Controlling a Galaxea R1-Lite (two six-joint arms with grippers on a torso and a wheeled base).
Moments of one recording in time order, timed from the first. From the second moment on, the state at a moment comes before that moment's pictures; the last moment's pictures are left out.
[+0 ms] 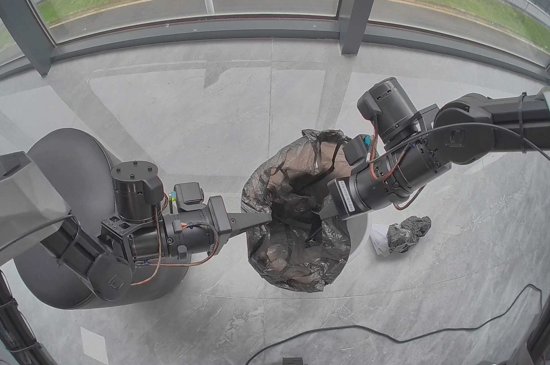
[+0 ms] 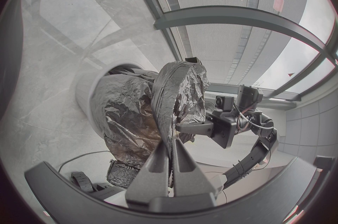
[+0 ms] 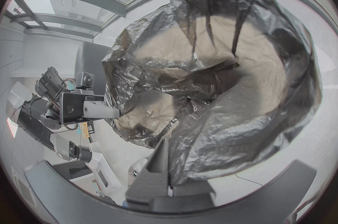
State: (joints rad) left arm -0.46 1.95 -0.64 -1.09 -0.66 -0.95; right arm 0.58 1.98 -1.52 0.46 0.28 0.20
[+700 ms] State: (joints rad) left arm -0.43 2.12 -0.74 -1.09 -0.66 -0.95; right arm 0.46 2.00 -1.24 0.35 0.21 0.09
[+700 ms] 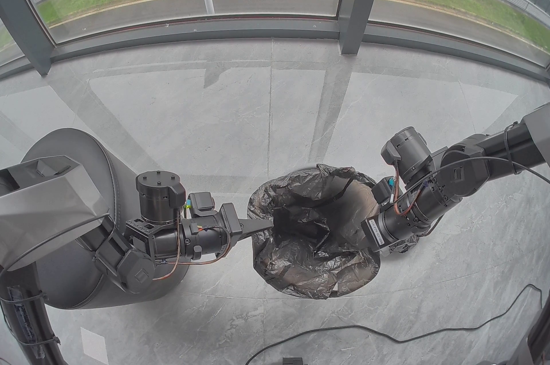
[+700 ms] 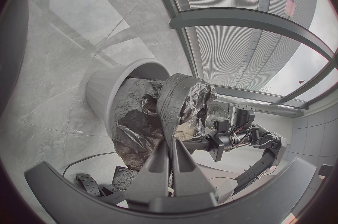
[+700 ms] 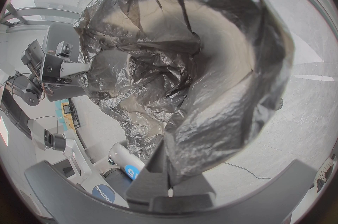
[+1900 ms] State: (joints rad) left arm -0.42 2.22 -0.86 -1.08 -0.66 -0.95; right arm 0.44 2.12 -1.25 0.11 0.18 0.18
